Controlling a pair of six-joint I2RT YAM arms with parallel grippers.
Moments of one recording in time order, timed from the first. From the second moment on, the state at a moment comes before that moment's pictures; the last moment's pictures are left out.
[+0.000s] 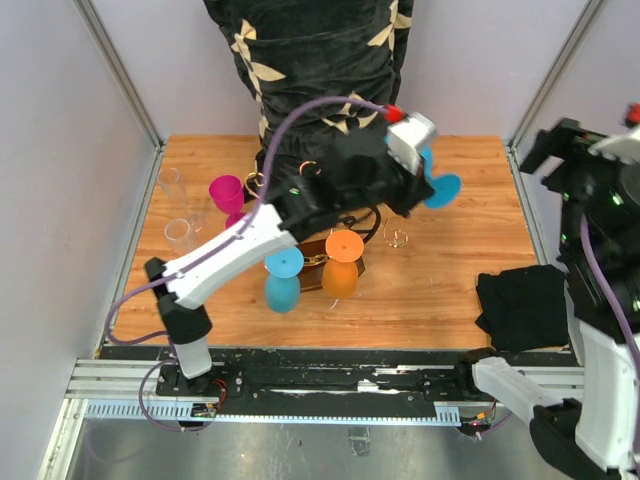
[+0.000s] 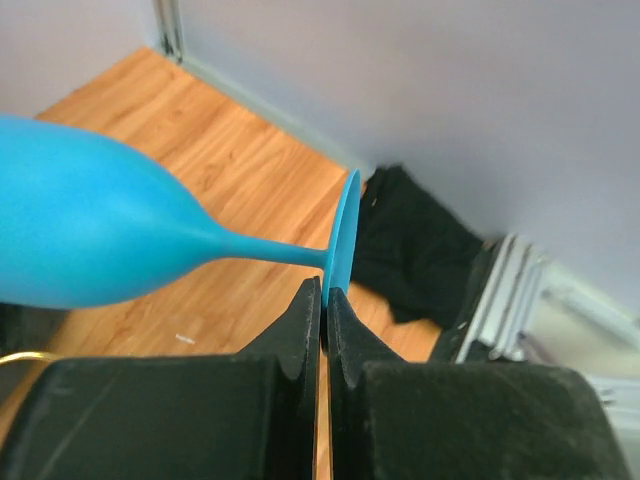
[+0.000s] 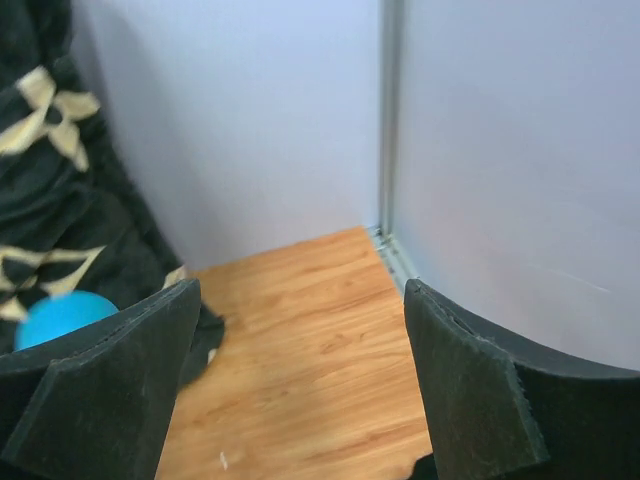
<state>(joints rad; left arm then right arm) -1.02 1.72 2.07 -0.48 0.05 -0.25 0.23 1.02 1.82 -0.74 0.46 0.07</state>
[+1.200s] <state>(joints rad) -1.40 2.42 1.91 0.32 -0.83 0.90 0.23 0.78 1.79 -0.68 0.57 -0.01</state>
